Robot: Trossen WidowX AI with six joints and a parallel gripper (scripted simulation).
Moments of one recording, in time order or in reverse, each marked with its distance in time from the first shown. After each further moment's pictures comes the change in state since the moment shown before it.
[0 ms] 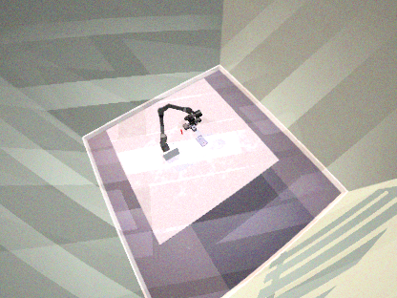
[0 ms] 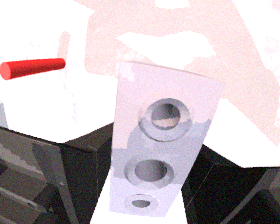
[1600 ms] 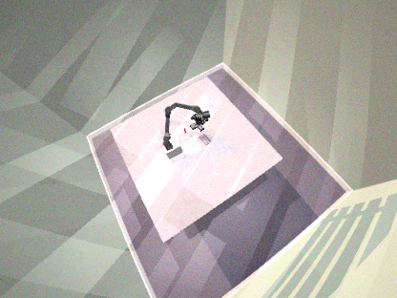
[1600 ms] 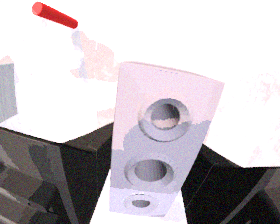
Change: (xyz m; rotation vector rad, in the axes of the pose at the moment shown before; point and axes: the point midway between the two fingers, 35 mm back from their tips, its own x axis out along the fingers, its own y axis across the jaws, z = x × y) arm -0.045 -0.012 -0.055 -0.031 0.000 -0.005
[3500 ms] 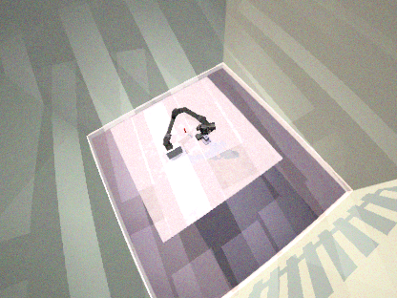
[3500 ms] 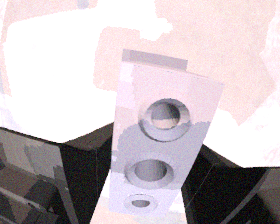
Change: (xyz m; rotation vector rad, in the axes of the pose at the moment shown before) arm 0.051 0.008 -0.094 -0.050 -0.001 -0.003
